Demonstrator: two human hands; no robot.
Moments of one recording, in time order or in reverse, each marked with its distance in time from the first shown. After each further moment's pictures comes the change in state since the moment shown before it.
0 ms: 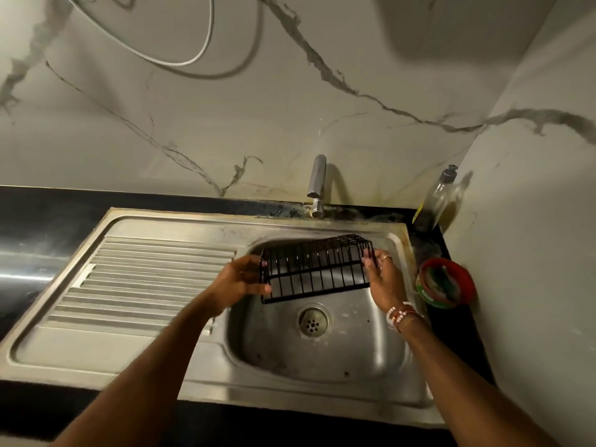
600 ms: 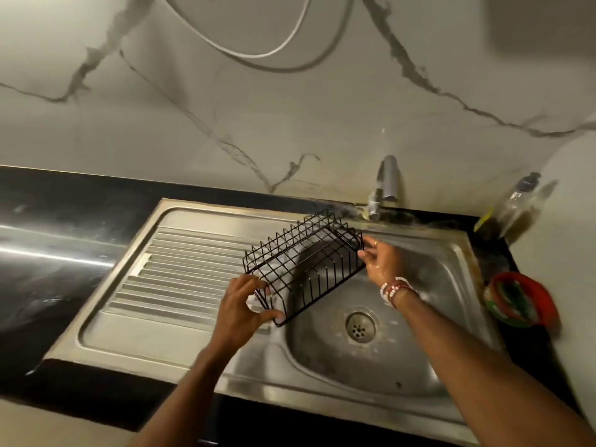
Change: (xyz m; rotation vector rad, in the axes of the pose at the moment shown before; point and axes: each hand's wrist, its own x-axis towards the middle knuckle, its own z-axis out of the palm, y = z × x) left_hand -0.051 -0.087 -0.071 0.482 0.493 0.444; right_hand 0.031 -0.066 0.124 -0.210 -0.169 0.049
